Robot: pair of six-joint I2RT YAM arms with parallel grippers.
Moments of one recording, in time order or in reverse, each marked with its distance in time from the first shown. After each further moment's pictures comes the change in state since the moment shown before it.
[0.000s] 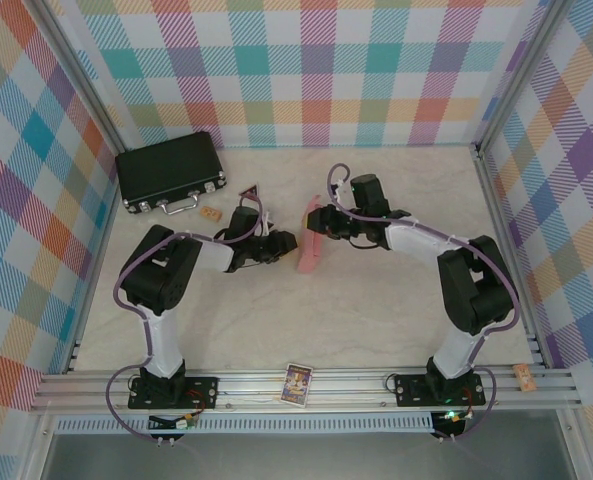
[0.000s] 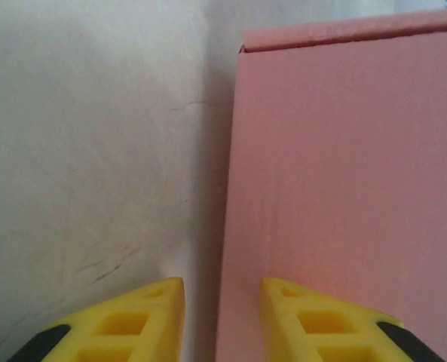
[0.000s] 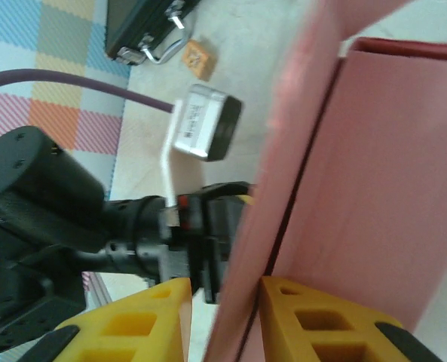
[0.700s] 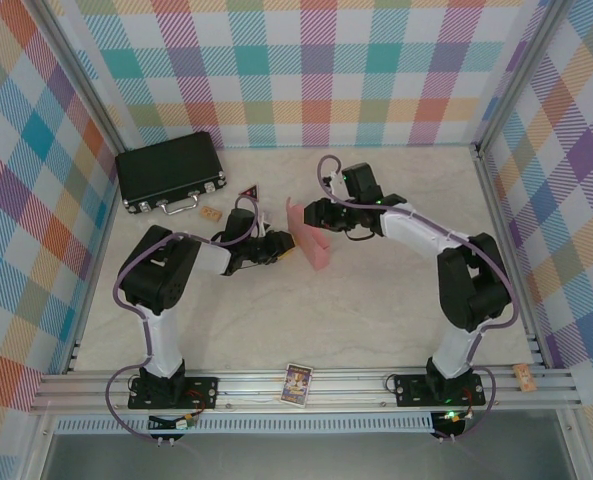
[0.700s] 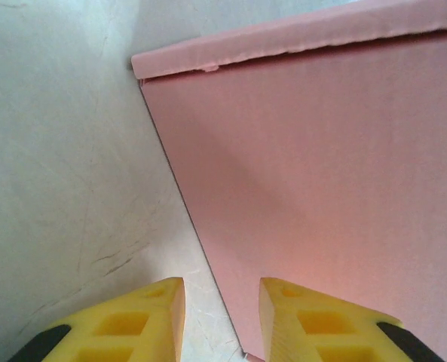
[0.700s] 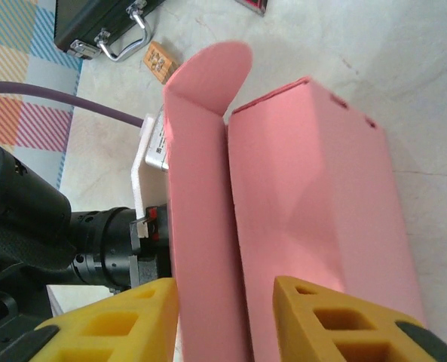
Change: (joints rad) left arm 0.030 -0.002 -0.037 0.061 0.013 -0.048; right arm 0.016 0.021 0.171 -0.264 0.145 -0.146
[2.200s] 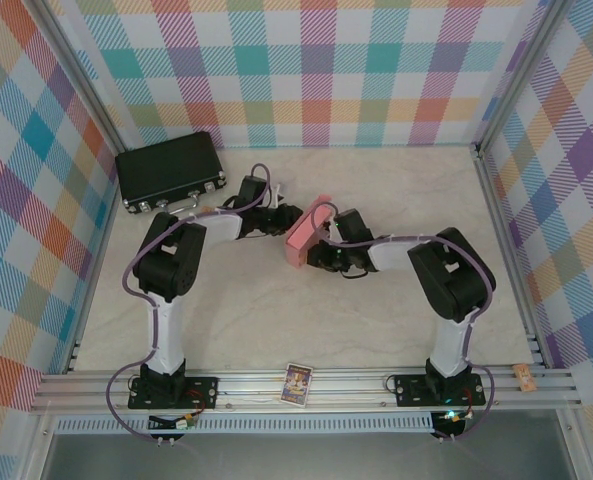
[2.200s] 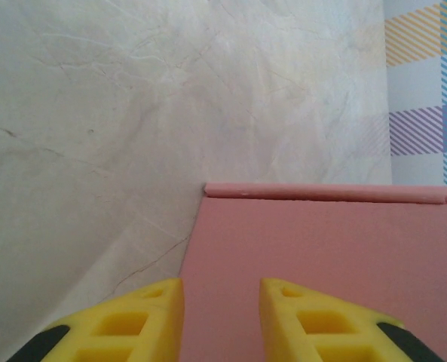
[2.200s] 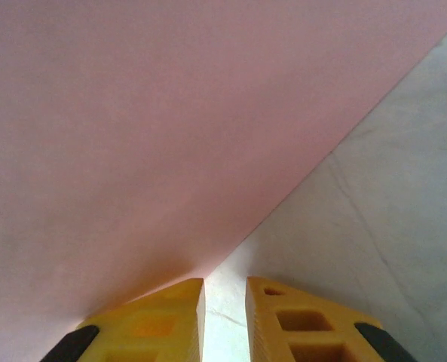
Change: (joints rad) left arm 0.003 0.150 0.453 -0.408 0.027 0.238; right arm 0.087 0.120 -0.349 0.381 0.070 0.187
